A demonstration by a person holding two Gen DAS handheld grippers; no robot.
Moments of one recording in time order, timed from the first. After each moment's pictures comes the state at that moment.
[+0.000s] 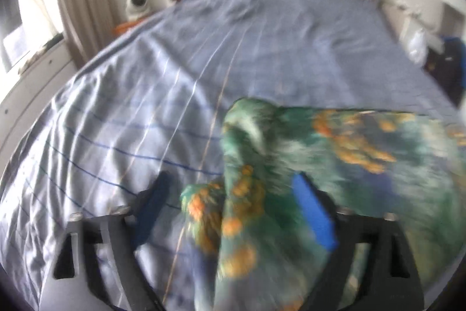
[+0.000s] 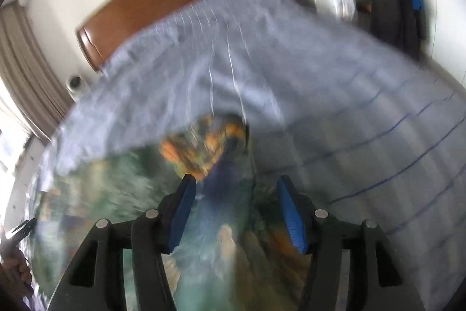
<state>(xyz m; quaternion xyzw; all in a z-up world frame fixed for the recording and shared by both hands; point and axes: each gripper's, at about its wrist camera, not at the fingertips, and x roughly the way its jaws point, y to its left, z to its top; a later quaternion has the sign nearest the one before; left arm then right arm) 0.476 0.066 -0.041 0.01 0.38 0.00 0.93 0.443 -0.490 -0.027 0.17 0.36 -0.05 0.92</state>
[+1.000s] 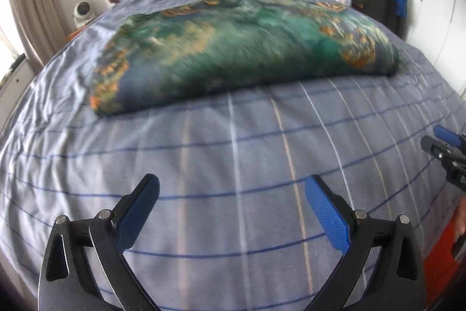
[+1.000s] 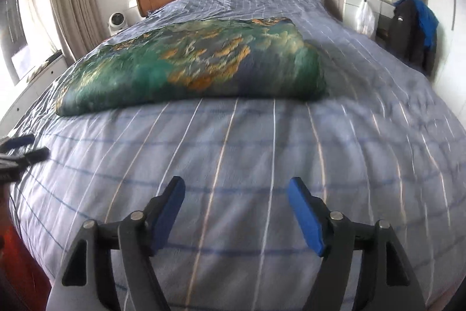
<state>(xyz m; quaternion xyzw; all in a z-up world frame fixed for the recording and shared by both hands) 0.196 -0.051 -0.095 0.08 0.42 -0.11 0.90 0.136 -0.348 -0.069 0.03 0.39 -0.01 0.92</state>
